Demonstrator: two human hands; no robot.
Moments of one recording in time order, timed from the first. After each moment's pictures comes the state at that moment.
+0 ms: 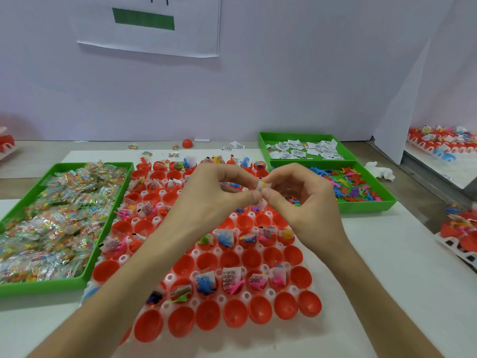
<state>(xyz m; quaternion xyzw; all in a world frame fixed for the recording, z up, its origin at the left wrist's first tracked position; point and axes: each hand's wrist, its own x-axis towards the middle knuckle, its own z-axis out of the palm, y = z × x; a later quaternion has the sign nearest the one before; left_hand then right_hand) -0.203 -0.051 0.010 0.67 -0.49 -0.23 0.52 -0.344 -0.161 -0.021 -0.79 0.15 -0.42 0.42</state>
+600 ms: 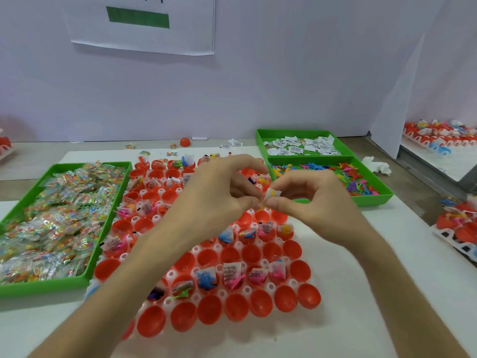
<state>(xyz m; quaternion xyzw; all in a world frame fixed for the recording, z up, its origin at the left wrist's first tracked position) -0.211 -0.045 0.020 0.67 -0.56 -0.19 0.45 -0.365 -0.168 -0.002 -0.84 0.16 -0.30 0.41</state>
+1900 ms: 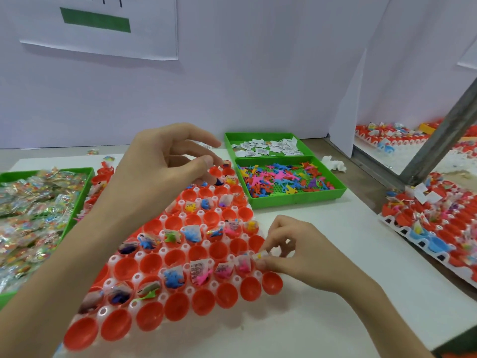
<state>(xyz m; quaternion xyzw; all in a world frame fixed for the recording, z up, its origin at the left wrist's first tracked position) -0.206 -0.028 0.050 0.61 -0.54 -0.17 0.55 -0.428 -0.142 -0.032 -0.88 0.29 -0.16 0.35</state>
